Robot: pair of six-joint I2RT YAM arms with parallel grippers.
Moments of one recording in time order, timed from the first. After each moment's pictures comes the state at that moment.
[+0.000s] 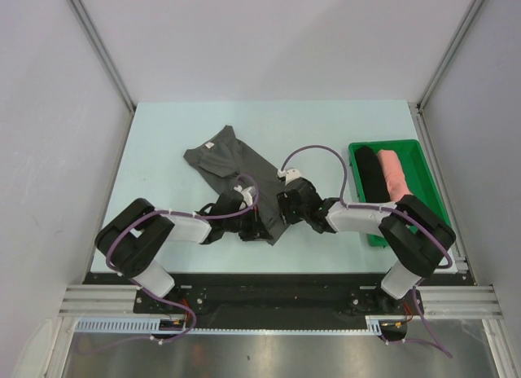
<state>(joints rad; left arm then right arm) -0.68 1.59 0.50 0.34 0.46 -0.84 0.82 1.61 0.80 0.05 0.13 0.36</state>
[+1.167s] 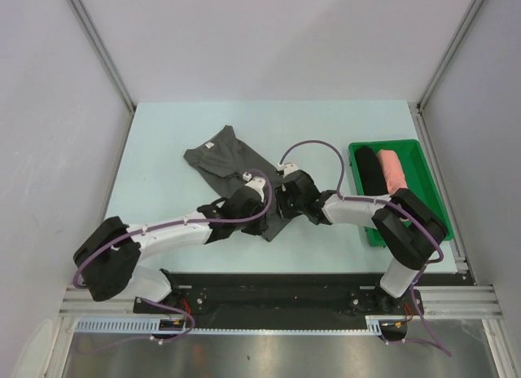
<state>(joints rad) -0.89 1.38 0.72 -0.16 -0.08 -0.57 0.77 1.70 0.88 0.03 0.04 0.37</state>
